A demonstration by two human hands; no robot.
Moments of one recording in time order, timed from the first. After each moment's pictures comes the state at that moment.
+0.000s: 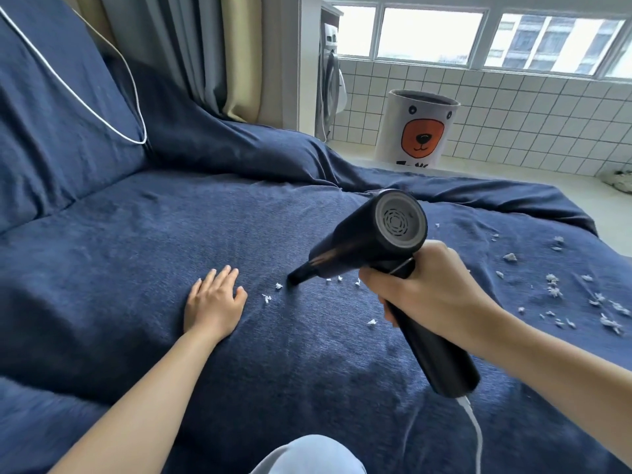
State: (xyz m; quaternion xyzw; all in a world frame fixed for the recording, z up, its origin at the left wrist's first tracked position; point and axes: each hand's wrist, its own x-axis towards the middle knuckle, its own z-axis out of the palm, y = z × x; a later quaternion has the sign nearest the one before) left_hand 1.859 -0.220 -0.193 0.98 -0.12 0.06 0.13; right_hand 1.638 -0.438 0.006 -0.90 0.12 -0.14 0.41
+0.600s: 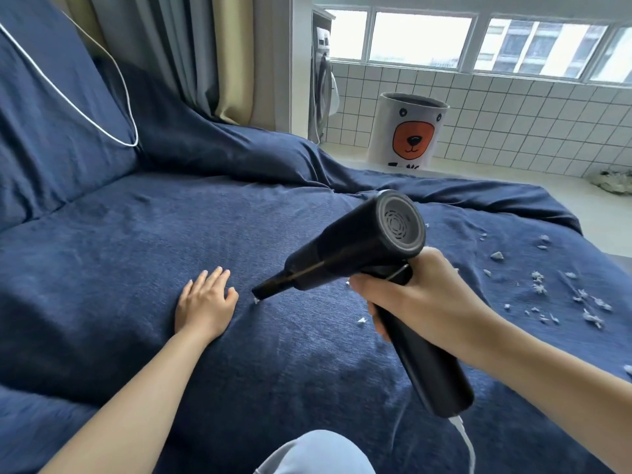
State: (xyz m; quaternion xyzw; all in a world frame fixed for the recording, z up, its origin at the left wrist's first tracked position) left_hand 1.860 -0.220 -0.193 0.98 -0.11 0.06 0.13; right_hand 1.618 -0.436 0.011 -0.86 0.09 -0.11 0.48
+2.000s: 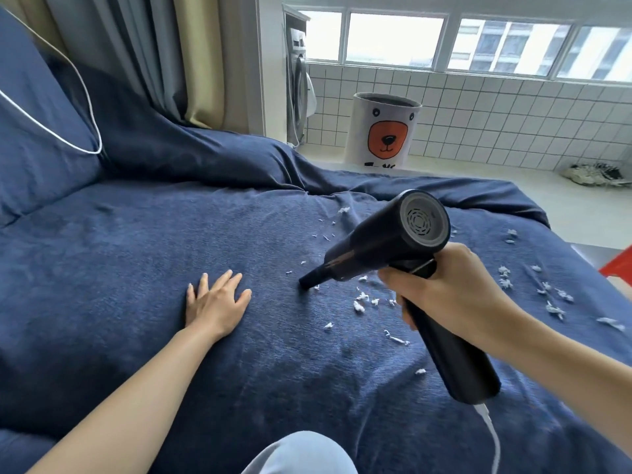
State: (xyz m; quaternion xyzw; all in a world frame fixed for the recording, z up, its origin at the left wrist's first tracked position) left_hand 1.847 -0.292 -0.178 0.98 -0.14 -0.03 0.14; right_hand 1.599 -0.506 0.008 -0.88 0.19 -0.16 0.40
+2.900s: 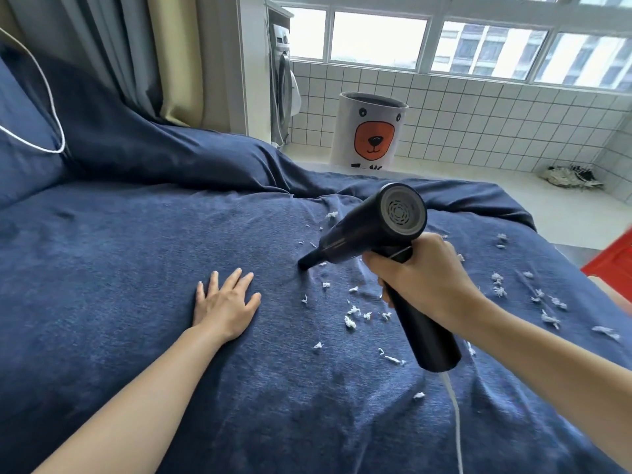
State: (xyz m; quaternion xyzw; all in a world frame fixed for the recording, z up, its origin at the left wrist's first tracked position) left_hand 1.869 -0.343 -0.182 0.97 -0.21 -0.04 0.10; right_hand 1.656 -0.532 -0.009 -0.88 0.21 -0.22 0.36
